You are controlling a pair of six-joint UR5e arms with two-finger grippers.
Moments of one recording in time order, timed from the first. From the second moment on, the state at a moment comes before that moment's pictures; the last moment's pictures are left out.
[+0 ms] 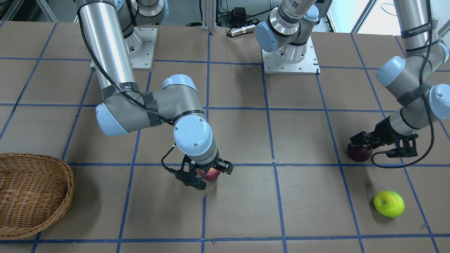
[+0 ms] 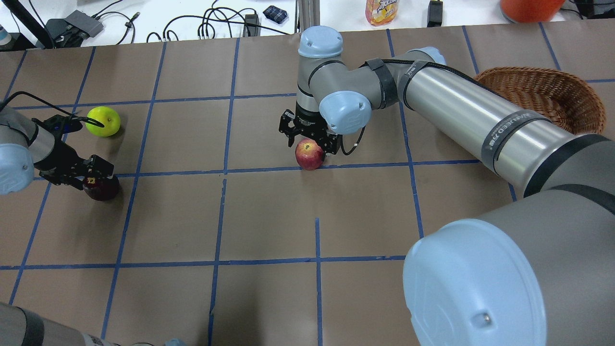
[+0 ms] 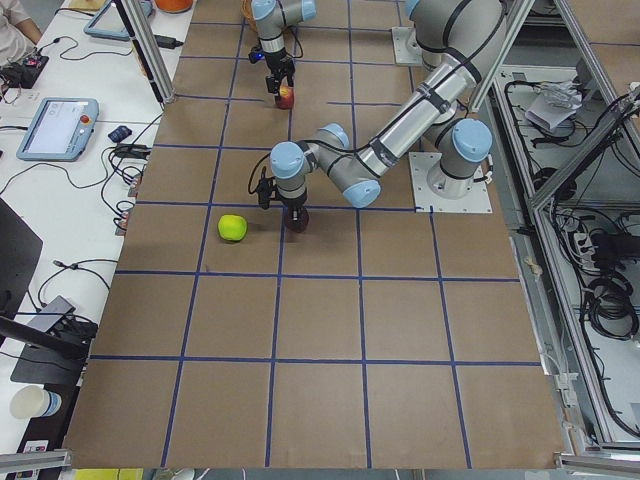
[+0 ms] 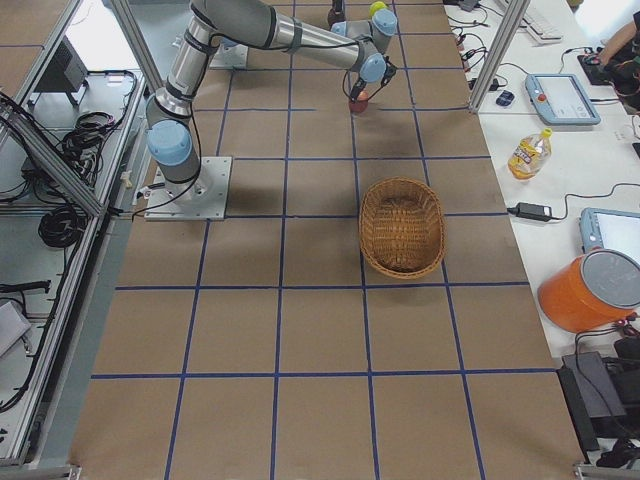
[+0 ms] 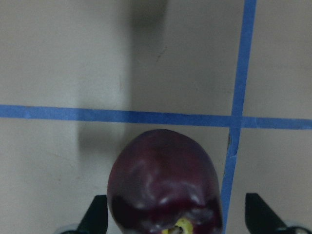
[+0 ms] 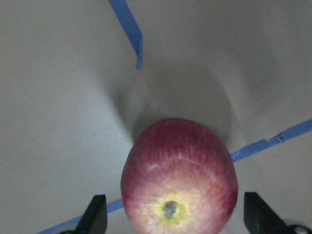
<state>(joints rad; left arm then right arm) -0.96 -1.90 -1.93 -1.00 1.49 0.54 1.90 -0.93 1.42 -1.95 -1.39 0.79</state>
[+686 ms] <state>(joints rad) -0.99 -1.87 -1.86 -1.05 1.50 0.55 1.90 -0.90 1.41 -1.95 -1.43 0.81</state>
